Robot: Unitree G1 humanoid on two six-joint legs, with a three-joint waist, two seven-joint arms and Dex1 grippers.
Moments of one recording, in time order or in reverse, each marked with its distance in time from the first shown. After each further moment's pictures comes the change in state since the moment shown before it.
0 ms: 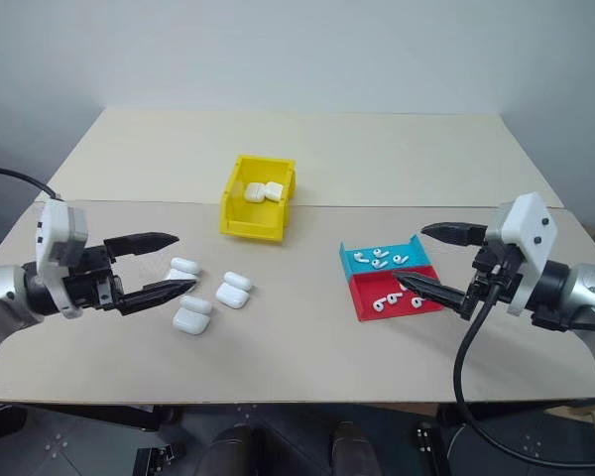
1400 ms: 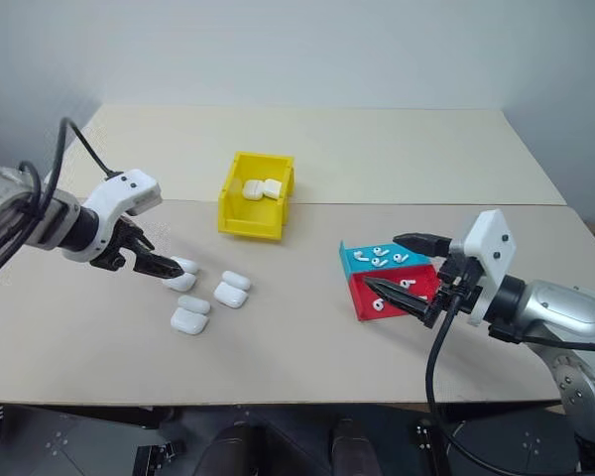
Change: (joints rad) left arm -0.967 0.181 -0.852 0.366 0.166 0.920 0.150; right arm 0.019 0.123 0.102 -0.105 0.019 0.011 -0.154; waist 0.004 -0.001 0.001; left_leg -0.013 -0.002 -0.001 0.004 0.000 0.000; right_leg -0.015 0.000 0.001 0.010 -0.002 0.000
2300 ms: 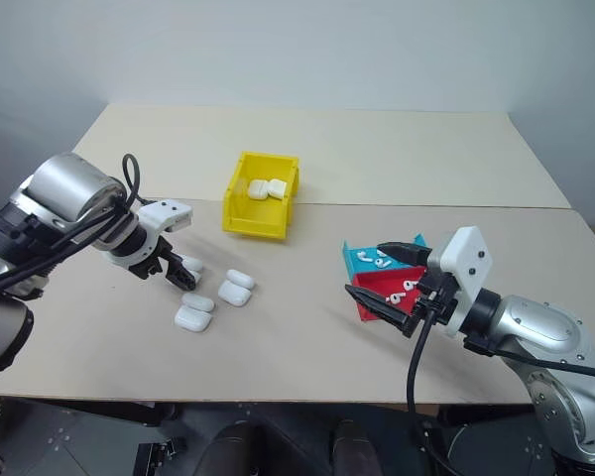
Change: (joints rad) left arm -0.152 -0.221 -0.278 0.400 -0.052 0.015 0.201; right arm 0.038 0.078 0.053 -0.079 -0.029 -0.014 -0.072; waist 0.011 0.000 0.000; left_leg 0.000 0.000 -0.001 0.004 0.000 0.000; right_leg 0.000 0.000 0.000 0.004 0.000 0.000
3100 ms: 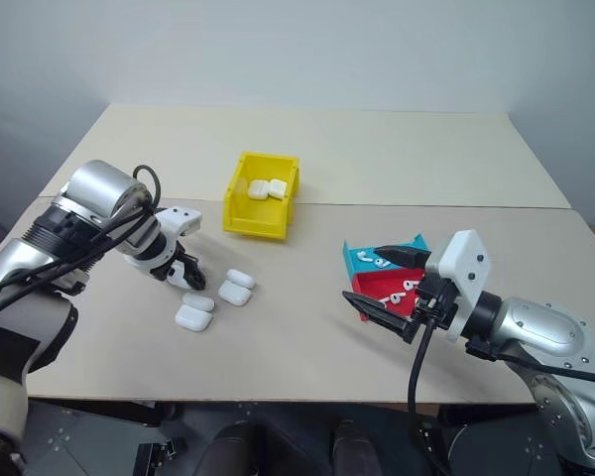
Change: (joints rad) left arm 0.025 -0.163 0.098 0.218 0.032 0.000 0.199; right arm 0.010 -0.051 -0.006 -0.022 0.023 0.003 0.036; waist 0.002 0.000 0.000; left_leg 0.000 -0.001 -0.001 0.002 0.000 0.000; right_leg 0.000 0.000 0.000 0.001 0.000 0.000
